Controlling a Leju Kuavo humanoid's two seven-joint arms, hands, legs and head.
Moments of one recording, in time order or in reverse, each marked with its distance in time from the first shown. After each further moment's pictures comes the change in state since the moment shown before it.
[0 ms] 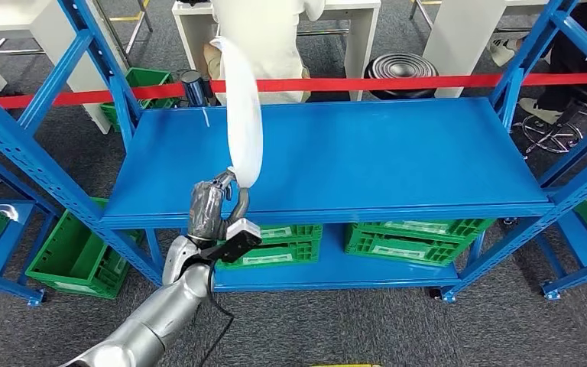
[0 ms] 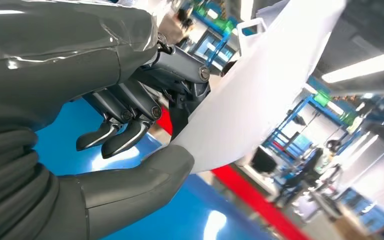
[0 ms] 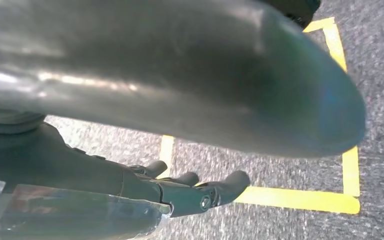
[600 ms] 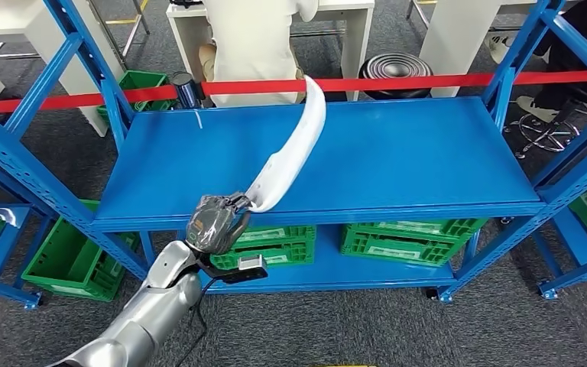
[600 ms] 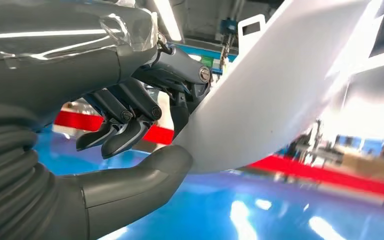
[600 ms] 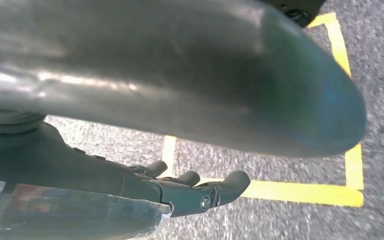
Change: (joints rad) left arm -0.023 0.003 0.174 0.175 -0.549 0.041 -0.047; right arm 0.004 -0.028 -0.002 -0.057 0.005 -0.037 0.008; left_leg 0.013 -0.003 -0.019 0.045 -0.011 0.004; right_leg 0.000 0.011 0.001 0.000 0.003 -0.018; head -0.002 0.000
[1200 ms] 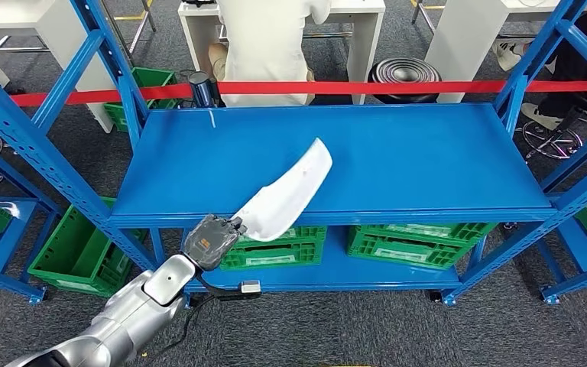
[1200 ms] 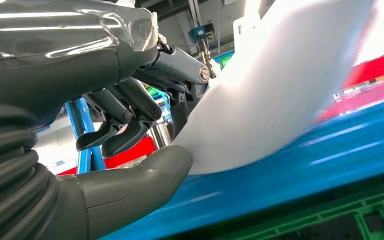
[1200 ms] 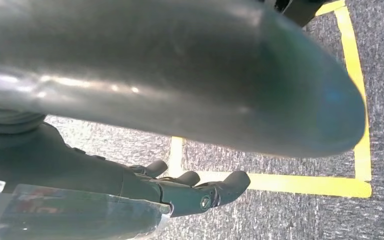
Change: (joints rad) left arm -0.026 0.151 -0.343 0.083 -0.401 0.000 0.488; right arm 0.023 -0.028 -0.032 -0.026 0.020 -0.065 0.010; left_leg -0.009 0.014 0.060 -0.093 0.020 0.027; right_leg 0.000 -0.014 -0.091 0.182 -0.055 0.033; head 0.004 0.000
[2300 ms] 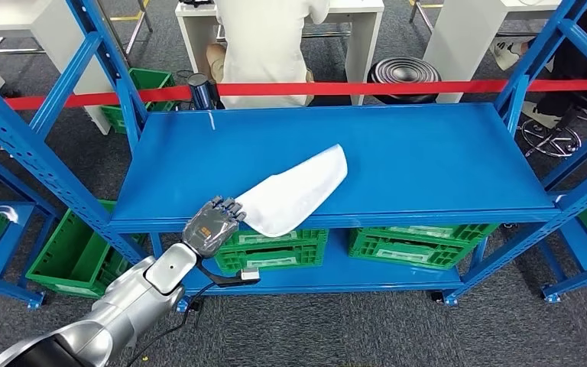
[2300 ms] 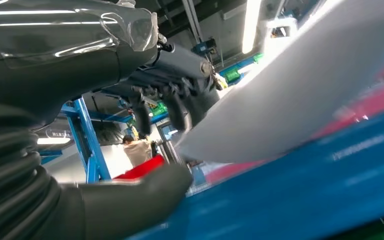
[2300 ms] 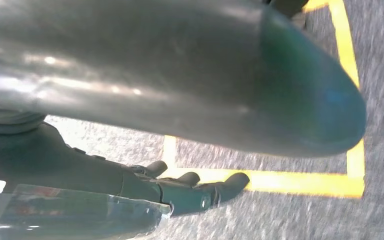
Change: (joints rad) left arm -0.079 0.000 -0.055 0.073 -0.094 0.000 0.100; right arm -0.013 0.137 -0.070 0.234 0.081 0.069 0.036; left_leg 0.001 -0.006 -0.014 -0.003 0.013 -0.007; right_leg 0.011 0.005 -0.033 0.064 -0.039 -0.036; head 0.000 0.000
